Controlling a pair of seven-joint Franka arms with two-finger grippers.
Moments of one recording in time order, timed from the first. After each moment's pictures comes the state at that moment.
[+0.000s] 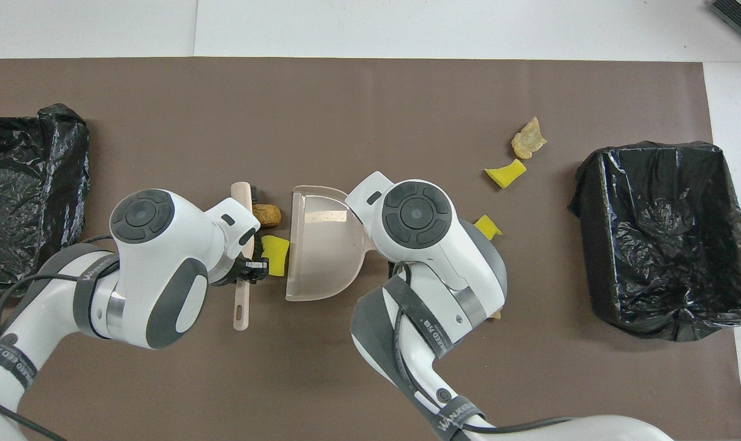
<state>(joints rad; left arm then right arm) -0.35 0.06 -0.06 -2.19 -0.16 2.10 -0.31 0.55 0.29 0.03 -1.78 -0.04 2.09 -0.91</state>
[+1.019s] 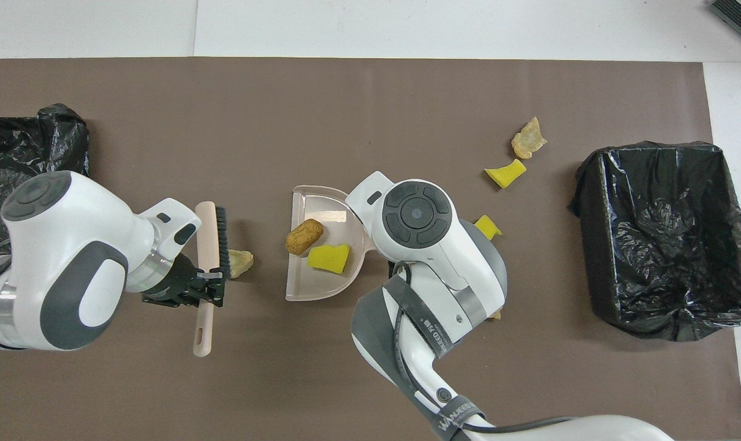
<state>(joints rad) -0.21 -0.06 -0.01 -2.16 -0.26 1.79 -0.26 0.55 0.29 0.03 -1.78 -0.04 2.09 -0.91</state>
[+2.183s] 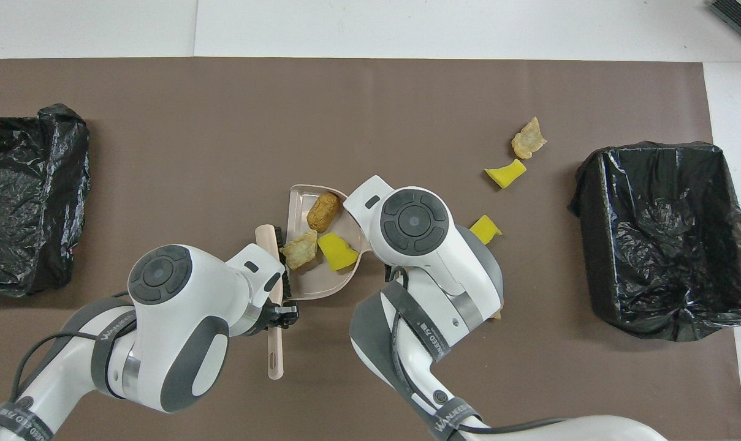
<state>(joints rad) -0.49 -0.09 -0.04 -2.34 -0.31 2.11 -0.42 0.55 0.29 0.03 -1.81 -0.04 2.14 -0.89</state>
